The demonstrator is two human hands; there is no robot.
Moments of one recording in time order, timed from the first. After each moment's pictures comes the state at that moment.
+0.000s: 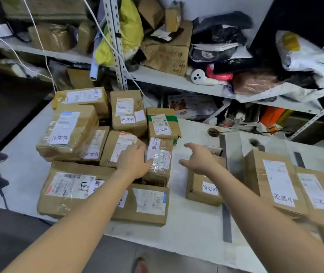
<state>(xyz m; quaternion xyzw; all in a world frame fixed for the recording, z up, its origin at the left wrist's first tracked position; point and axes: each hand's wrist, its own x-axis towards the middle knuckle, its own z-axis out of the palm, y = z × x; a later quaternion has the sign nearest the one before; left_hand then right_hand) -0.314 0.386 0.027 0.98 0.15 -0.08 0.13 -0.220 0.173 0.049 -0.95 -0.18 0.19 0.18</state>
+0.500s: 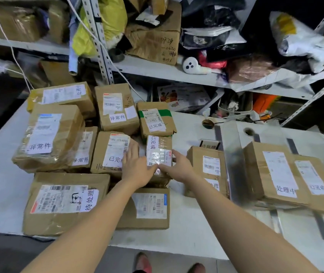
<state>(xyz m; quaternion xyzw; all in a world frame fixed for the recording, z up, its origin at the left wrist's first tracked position) -0.300 0.376 -0.019 0.96 0.14 -0.09 0.21 -0.246 0.219 -0.005 -0.88 -0.05 0.27 0.39</state>
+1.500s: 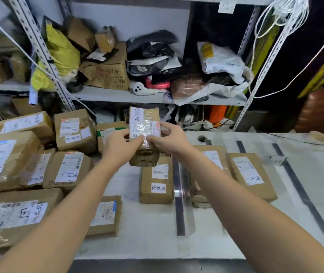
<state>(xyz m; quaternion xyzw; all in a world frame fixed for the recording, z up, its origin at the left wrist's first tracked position) -0.272 0.224 0.137 0.85 0.16 0.09 0.50 -0.211 0.061 0.143 -0.79 -0.10 0.15 0.58</state>
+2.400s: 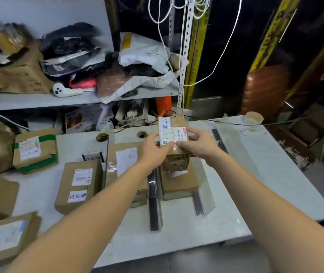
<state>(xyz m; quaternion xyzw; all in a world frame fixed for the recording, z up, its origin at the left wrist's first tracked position) -0.180 -0.140 0.085 0.81 0.08 -0.02 0.58 -0.163 -0.313 0.111 -0.83 0.04 0.11 0.55</state>
